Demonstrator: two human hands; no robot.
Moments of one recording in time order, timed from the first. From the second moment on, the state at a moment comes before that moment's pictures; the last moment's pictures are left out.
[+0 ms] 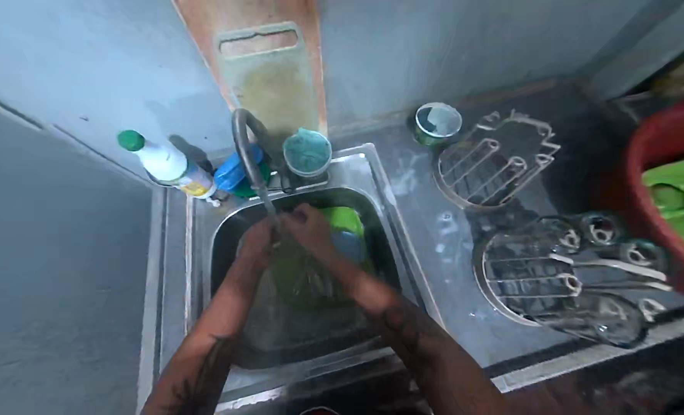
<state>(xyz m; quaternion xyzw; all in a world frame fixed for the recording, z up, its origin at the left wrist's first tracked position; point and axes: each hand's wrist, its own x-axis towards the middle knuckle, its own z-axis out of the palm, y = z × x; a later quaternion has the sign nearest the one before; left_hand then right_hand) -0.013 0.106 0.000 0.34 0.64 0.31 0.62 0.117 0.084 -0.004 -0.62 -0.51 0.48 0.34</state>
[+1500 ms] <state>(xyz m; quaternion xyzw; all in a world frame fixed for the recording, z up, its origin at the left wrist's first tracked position) -0.021 0.080 0.033 0.59 0.52 0.17 0.59 0.316 -0.106 0.166 -0.84 -0.54 0.01 0.08</state>
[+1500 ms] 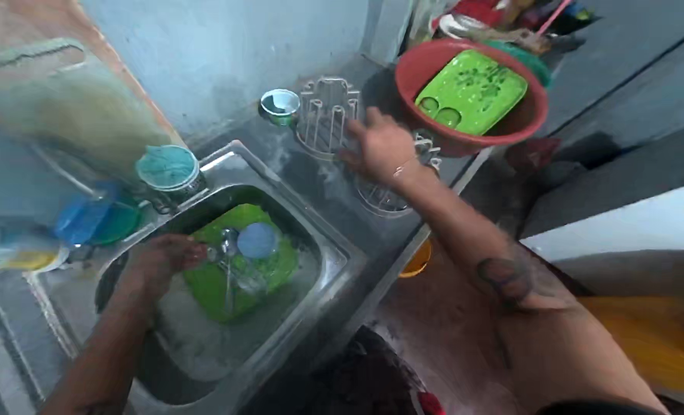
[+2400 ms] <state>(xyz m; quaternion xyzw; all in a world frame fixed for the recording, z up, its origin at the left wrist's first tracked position) 0.197 -0.034 0.081 0.82 0.39 0.01 0.42 0.586 -0.144 0.145 -0.87 -0.46 0.05 0.17</state>
